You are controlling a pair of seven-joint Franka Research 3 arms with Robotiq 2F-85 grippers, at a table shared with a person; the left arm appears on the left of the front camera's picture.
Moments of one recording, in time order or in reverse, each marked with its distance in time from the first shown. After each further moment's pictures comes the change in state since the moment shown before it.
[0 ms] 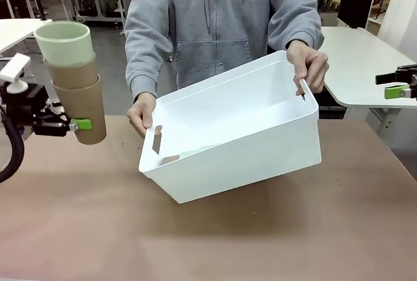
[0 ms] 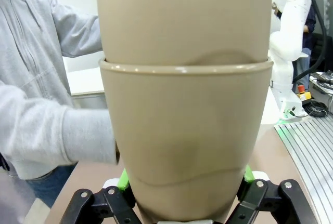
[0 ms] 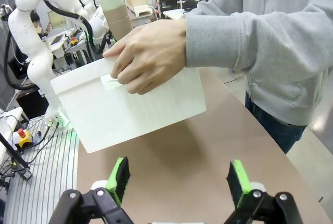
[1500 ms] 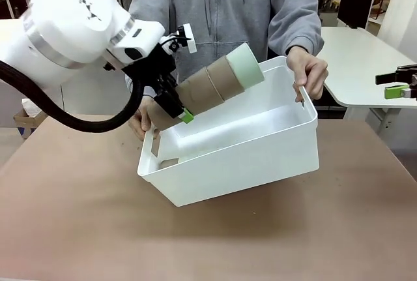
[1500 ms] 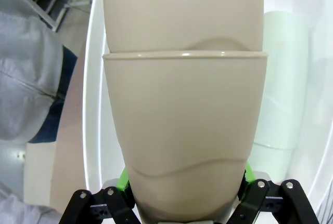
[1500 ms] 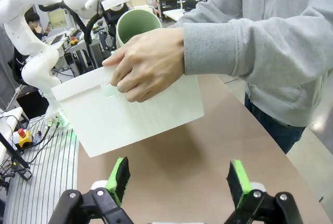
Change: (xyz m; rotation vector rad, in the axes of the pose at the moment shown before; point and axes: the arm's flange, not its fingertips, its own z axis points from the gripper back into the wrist) left arm 0.139 -0.002 -0.266 0.113 0.852 0.098; right arm 0.000 0.000 0.000 0.000 0.001 0.000
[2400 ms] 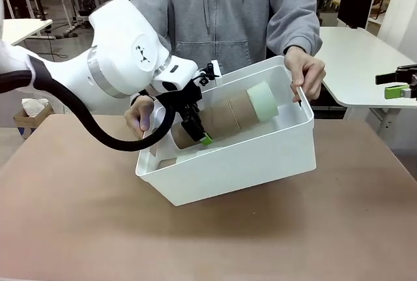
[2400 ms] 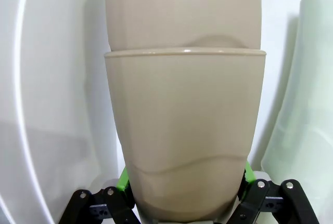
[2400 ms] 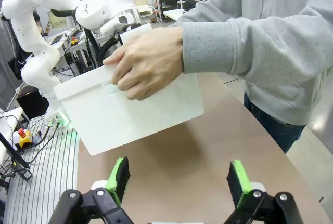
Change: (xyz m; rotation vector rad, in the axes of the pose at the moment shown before) left arm 0.001 0.015 -0.094 -0.046 0.073 -0.037; right arm 0.000 0.000 0.000 0.000 0.000 0.000
